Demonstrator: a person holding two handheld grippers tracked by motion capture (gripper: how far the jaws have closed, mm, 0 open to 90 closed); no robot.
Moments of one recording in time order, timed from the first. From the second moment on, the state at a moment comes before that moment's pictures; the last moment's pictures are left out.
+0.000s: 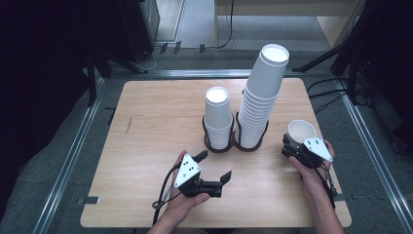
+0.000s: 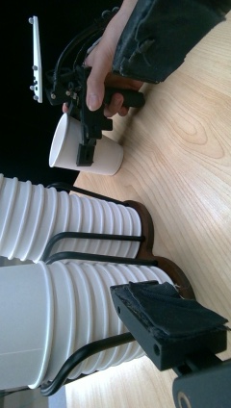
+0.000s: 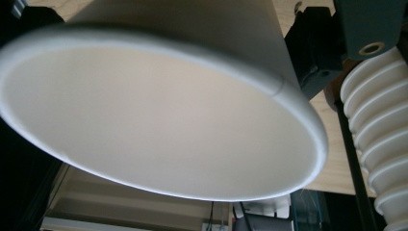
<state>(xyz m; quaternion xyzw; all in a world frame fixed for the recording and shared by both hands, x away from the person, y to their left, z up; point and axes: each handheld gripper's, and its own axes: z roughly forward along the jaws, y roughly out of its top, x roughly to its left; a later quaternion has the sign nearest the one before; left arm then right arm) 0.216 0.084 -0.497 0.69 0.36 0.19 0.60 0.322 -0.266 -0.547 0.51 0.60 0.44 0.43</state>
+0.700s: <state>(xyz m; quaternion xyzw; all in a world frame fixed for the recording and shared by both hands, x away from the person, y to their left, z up) 0.217 0.086 -0.497 0.69 0.36 0.19 0.60 0.319 -0.267 -0.543 0.49 0.63 0.46 0.38</state>
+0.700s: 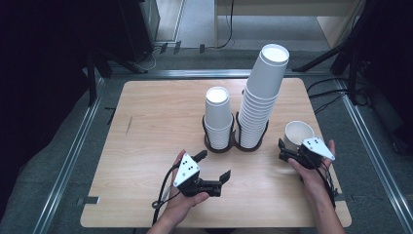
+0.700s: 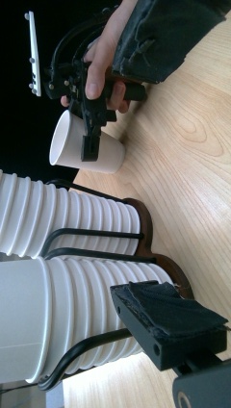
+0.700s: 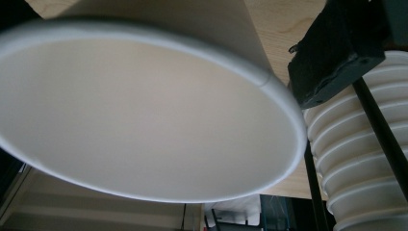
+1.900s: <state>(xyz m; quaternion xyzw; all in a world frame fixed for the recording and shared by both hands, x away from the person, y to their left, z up) 0.219 0.092 -0.489 0.68 0.37 0.19 0.61 0.275 -0.284 -0.524 0.49 0.65 0.45 0.37</state>
